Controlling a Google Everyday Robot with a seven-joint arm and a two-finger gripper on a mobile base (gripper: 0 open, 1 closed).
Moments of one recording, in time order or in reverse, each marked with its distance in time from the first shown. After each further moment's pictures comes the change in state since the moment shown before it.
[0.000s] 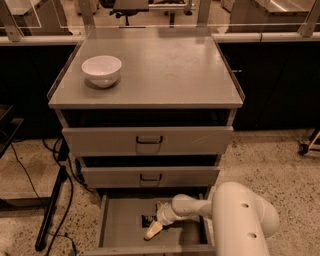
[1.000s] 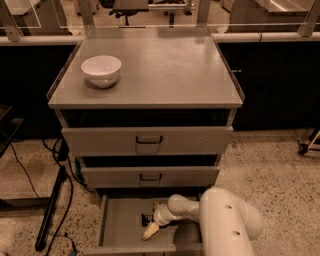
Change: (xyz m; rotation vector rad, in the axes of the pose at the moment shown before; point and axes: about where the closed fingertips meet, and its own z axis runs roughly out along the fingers) arm 0.014 -0.006 0.045 -0.043 0.017 -0.001
